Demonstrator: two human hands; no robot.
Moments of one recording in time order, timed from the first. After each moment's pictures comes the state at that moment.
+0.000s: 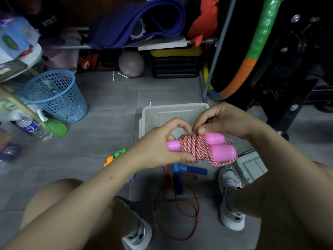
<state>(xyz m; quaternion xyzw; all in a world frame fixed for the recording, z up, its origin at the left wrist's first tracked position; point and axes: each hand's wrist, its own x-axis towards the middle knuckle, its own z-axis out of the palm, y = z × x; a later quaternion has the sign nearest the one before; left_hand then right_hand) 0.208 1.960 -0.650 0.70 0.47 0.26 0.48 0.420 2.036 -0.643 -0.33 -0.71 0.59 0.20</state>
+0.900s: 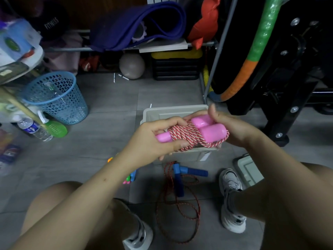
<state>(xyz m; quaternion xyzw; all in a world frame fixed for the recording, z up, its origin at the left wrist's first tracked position) 0.198 1.957 -0.646 0.62 0.47 0.39 0.49 0.414 2.028 -0.654 -0.34 -0.62 0.67 0.23</state>
